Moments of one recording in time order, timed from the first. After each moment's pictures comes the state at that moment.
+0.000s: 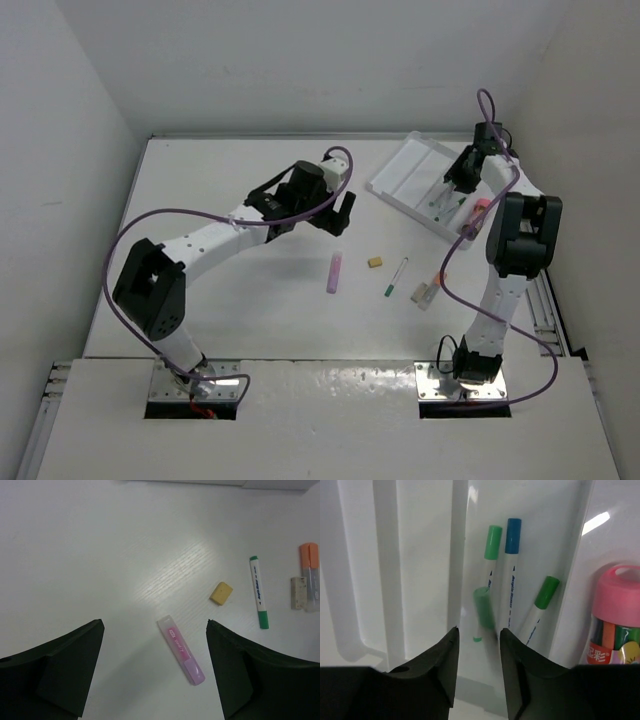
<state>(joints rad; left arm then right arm) -0.68 1.65 1.32 -0.25 0.04 -0.11 -0.17 2.08 1.62 -0.49 -0.03 0.51</state>
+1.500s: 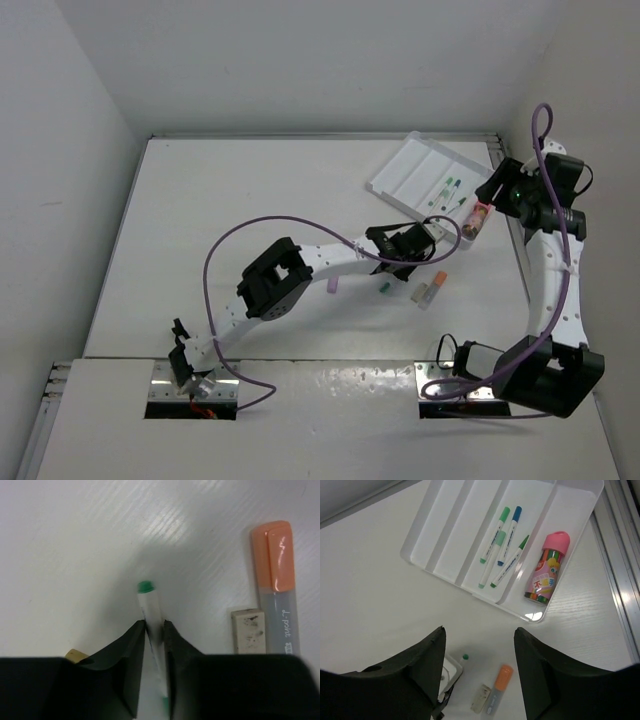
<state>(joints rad) -1.07 2.41 1.96 -0.43 -0.16 -0.20 -0.34 1.19 1.12 -0.53 -0.27 0.20</state>
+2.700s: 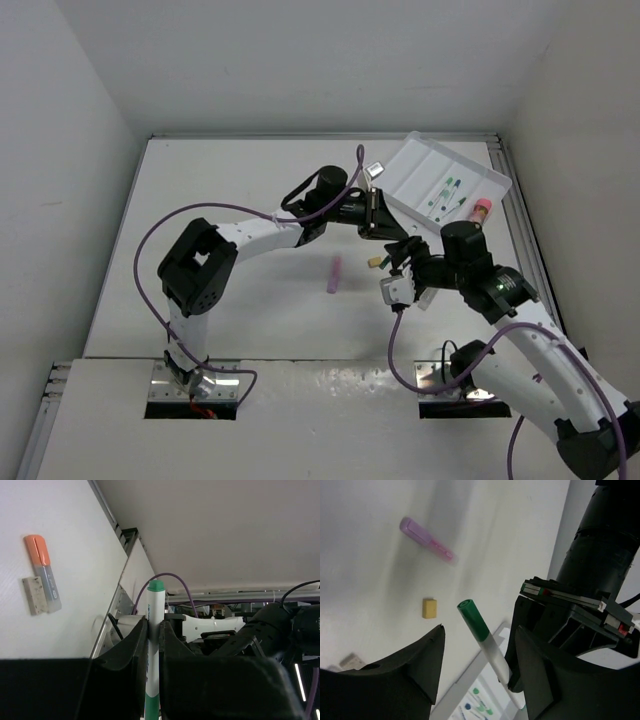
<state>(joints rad) -0.75 1.92 1.37 0.37 0.80 -1.11 0.47 0.78 0.74 -0.63 -0.54 -1.48</state>
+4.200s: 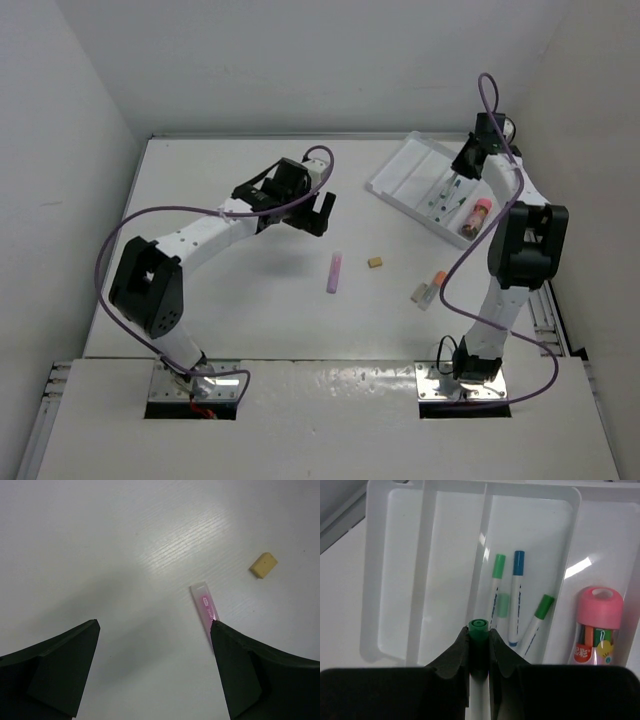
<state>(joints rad) -0.59 1.66 1.32 -0.42 0.03 -0.13 -0.12 1.94 1.57 -0.41 0.07 0.45</state>
